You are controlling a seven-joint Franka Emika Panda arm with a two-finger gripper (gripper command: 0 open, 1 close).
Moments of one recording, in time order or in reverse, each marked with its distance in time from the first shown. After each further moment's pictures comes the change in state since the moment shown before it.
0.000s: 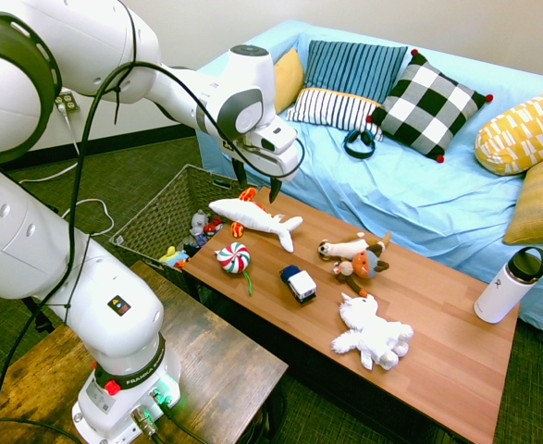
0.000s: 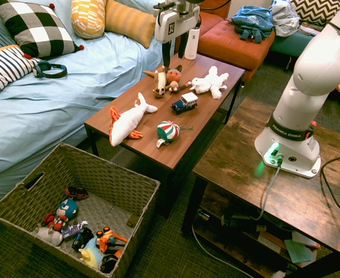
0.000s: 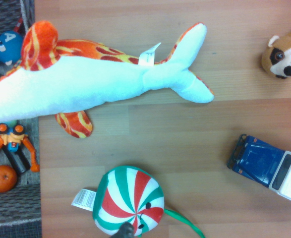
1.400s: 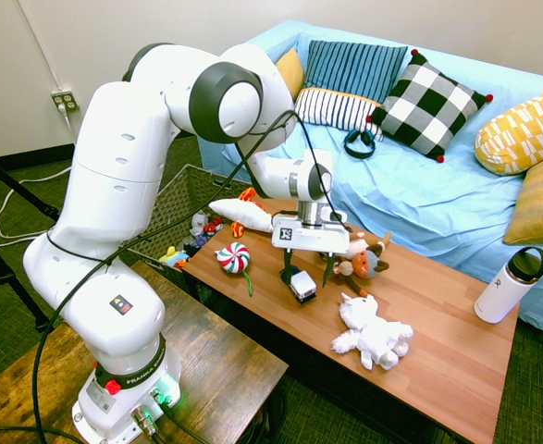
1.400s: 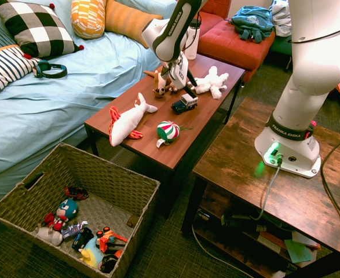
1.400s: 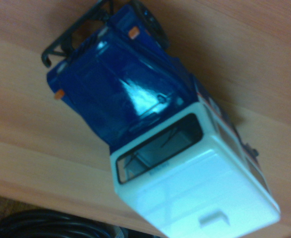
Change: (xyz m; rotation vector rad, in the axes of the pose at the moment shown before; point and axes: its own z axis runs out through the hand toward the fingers) arm 0.129 0.032 0.264 -0.670 -0.356 -0.451
